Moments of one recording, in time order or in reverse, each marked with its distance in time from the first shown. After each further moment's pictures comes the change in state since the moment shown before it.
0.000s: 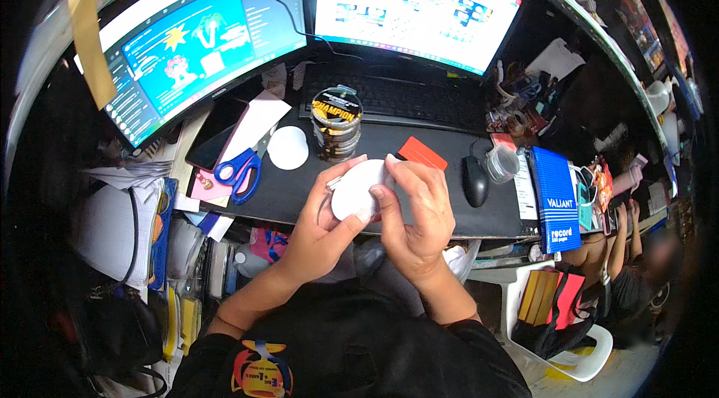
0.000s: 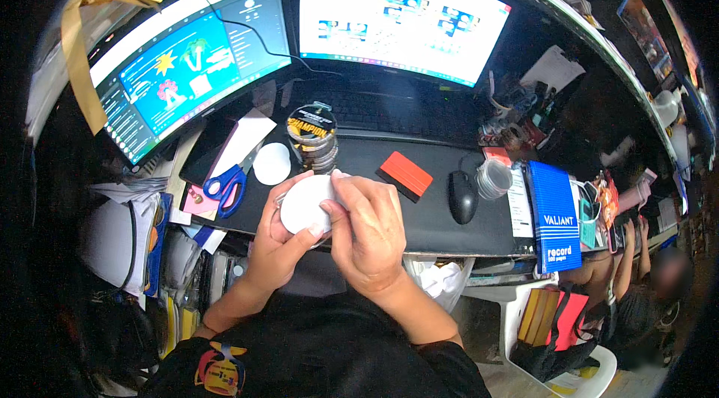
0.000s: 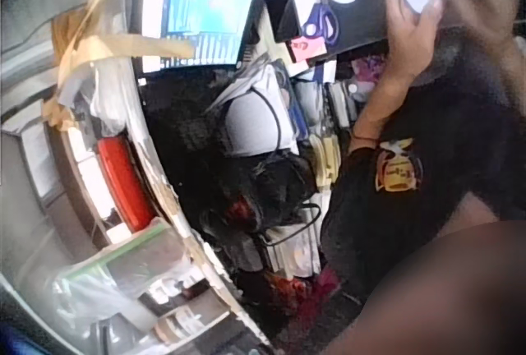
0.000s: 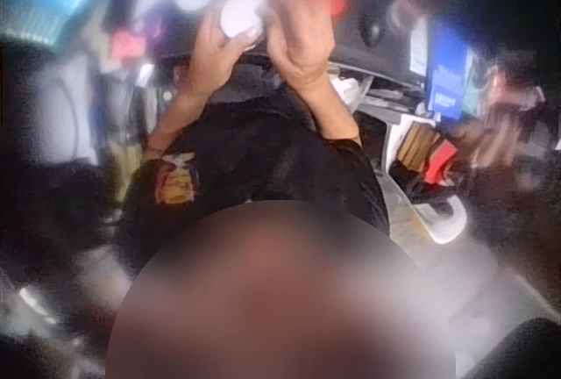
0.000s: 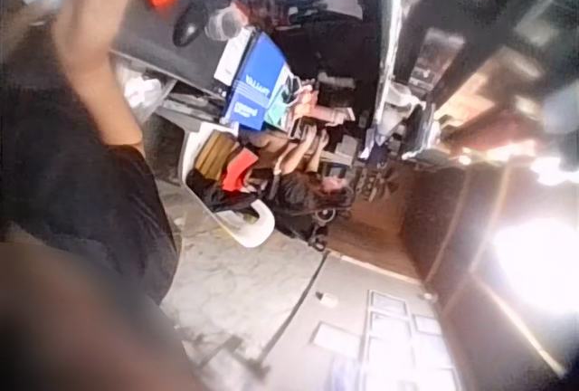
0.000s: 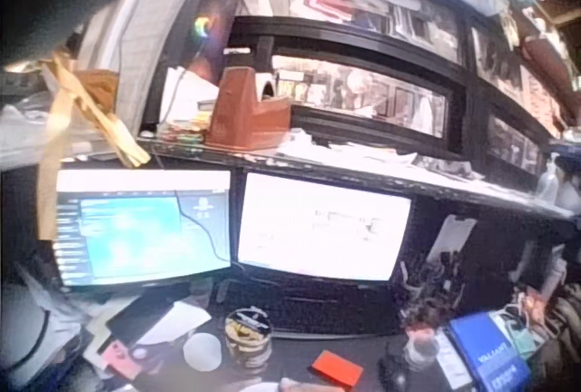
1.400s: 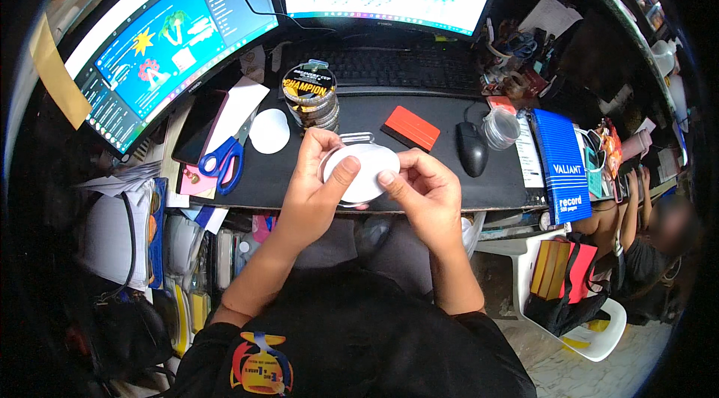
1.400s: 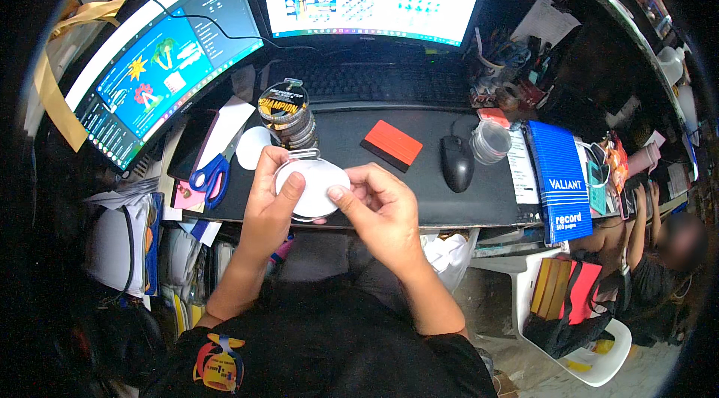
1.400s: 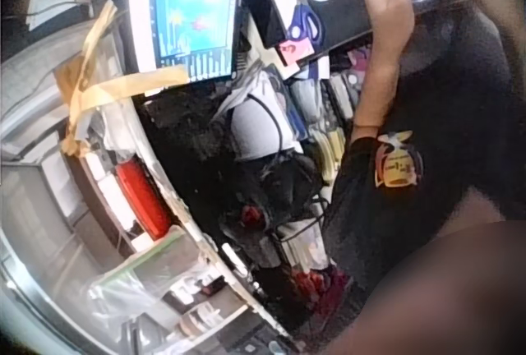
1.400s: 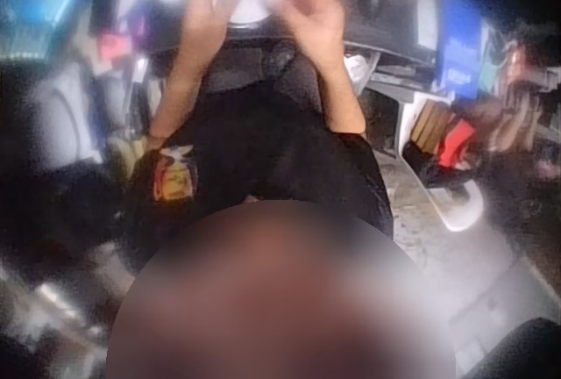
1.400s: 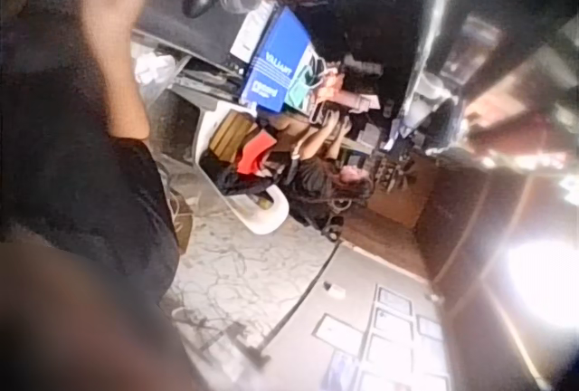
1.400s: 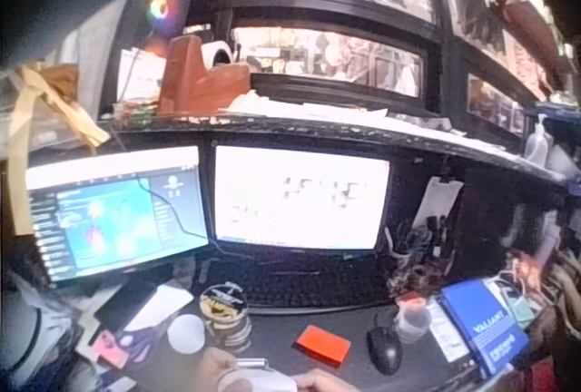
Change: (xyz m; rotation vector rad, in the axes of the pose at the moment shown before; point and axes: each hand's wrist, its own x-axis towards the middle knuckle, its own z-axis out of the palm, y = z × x) left_hand 0.028 -0.020 0.012 0.041 0.075 -0.072; right_hand -0.025 0.035 -0.028 0.648 -0.167 0.721
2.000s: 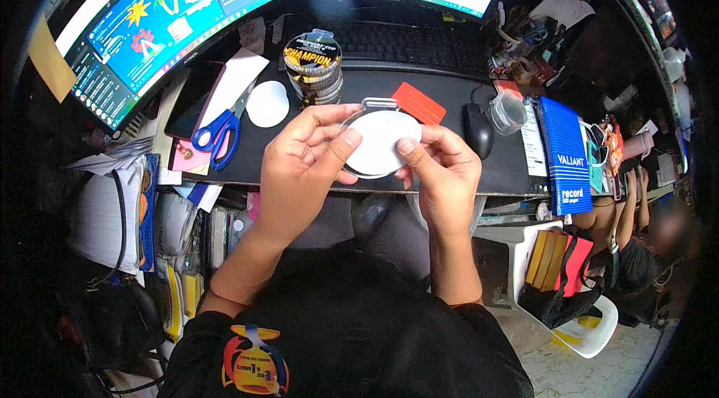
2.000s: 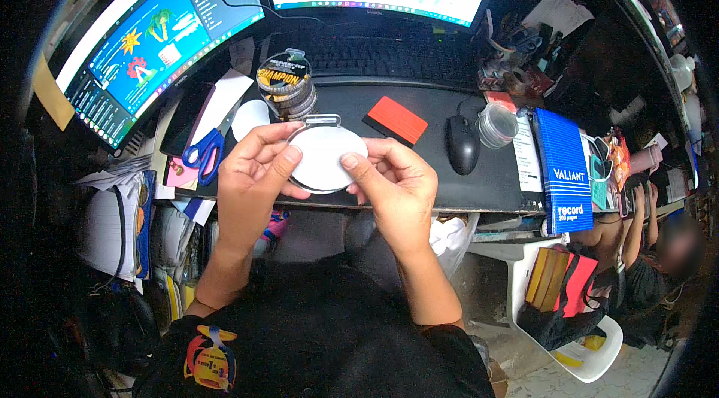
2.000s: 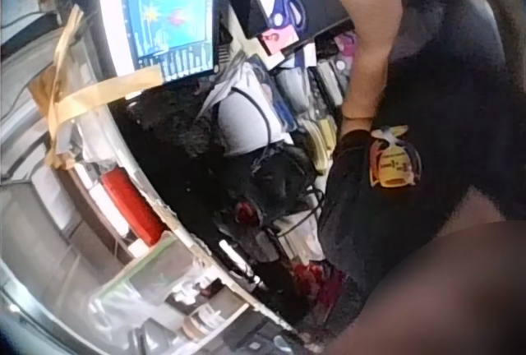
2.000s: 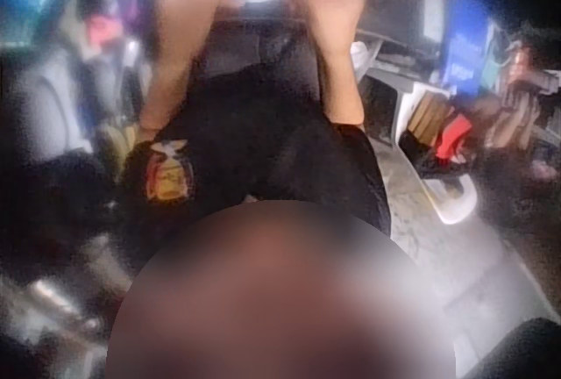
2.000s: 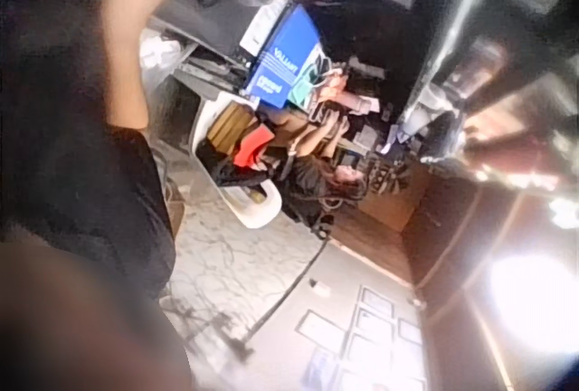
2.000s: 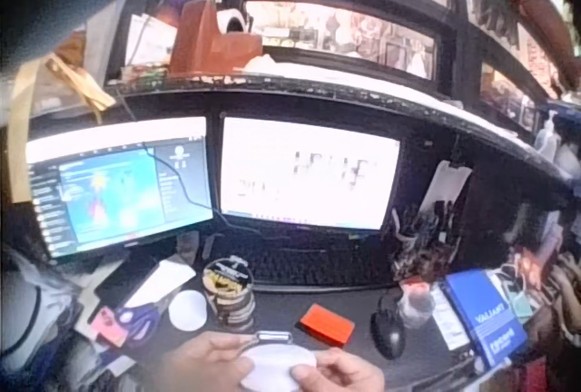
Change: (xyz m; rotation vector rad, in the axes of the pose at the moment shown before) left_hand -0.006 0.022 0.004 0.207 0.147 -0.021; right_hand -0.003 0.005 0.001 0.233 0.145 0.091
